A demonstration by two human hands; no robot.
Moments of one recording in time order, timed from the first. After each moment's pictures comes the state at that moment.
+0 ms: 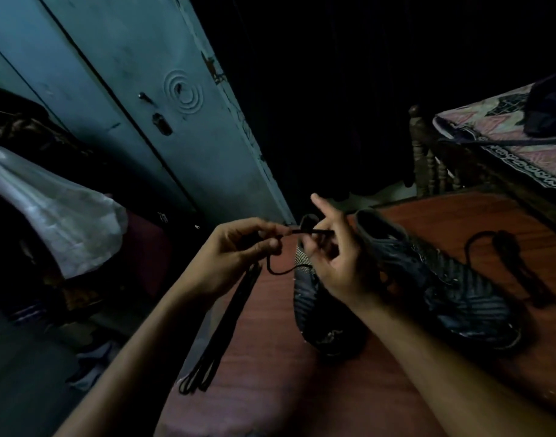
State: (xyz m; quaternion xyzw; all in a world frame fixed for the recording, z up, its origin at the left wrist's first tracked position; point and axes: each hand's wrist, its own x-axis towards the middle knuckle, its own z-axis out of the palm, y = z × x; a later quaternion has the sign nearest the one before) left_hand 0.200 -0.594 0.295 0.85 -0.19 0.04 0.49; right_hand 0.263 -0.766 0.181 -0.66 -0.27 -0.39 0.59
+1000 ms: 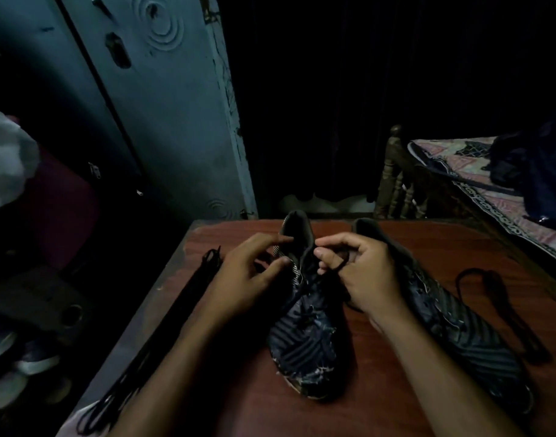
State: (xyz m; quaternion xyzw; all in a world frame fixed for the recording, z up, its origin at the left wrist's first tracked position) left_hand 0.276 -0.579 0.170 0.88 -0.15 0.18 0.41; right_hand 0.301 -0.781 0.159 -0.71 -0.13 -0.11 0.69
